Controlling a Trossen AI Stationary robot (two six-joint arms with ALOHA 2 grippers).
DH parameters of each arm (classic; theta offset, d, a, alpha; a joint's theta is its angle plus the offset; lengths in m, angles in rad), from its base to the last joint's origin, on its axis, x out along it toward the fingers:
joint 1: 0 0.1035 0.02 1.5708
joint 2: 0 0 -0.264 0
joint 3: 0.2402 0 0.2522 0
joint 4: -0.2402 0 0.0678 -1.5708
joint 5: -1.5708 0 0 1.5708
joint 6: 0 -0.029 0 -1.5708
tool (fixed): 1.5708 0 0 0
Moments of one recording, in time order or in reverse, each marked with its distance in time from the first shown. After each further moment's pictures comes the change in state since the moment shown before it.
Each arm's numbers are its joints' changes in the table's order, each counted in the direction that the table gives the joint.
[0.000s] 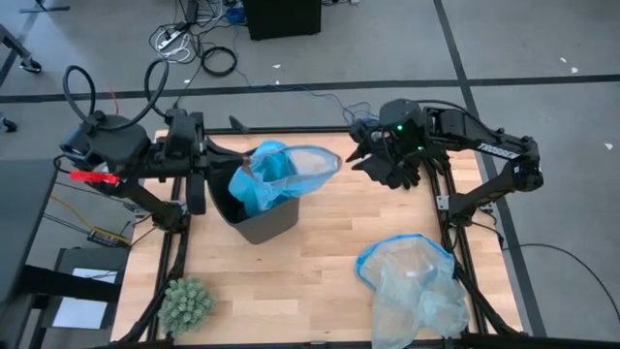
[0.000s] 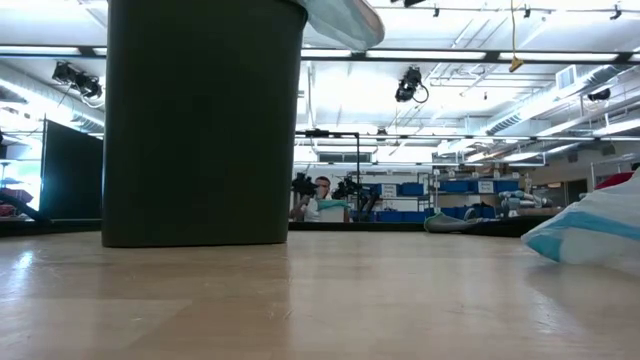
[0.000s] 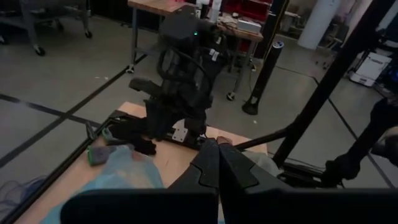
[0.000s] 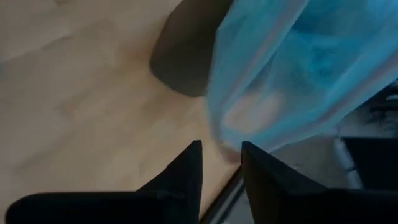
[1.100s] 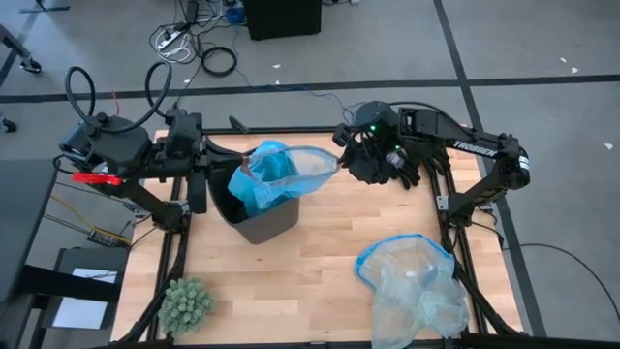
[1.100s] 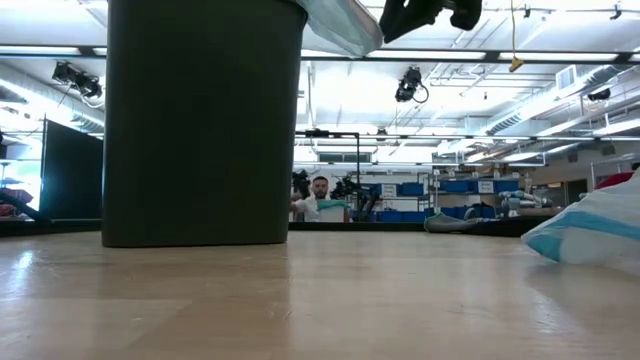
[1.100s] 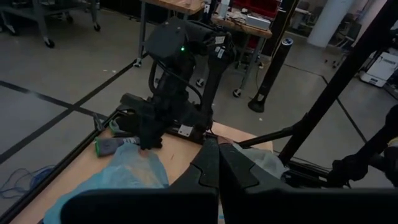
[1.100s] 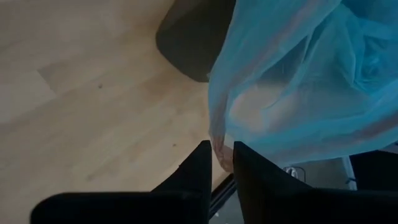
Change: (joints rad) left arm 0.000 0.002 0.000 -0.039 0.023 0.036; right arm -0.056 -0.113 -0.004 0.013 0.004 0.154
